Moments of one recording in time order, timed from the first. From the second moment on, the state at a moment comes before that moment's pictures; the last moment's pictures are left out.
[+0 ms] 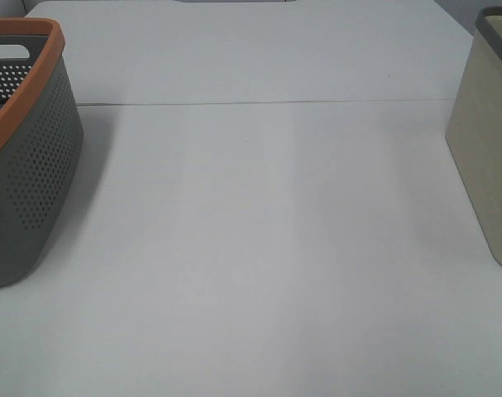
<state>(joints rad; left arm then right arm) 0.10 0.00 -0.50 -0.09 1.05 0.06 0.00 0.00 -0.50 -0.01 1.07 0.06</state>
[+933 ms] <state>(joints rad) 0.10 0.00 -0.50 -0.09 1.05 0.06 0.00 0.00 -0.50 -0.01 1.07 0.06</state>
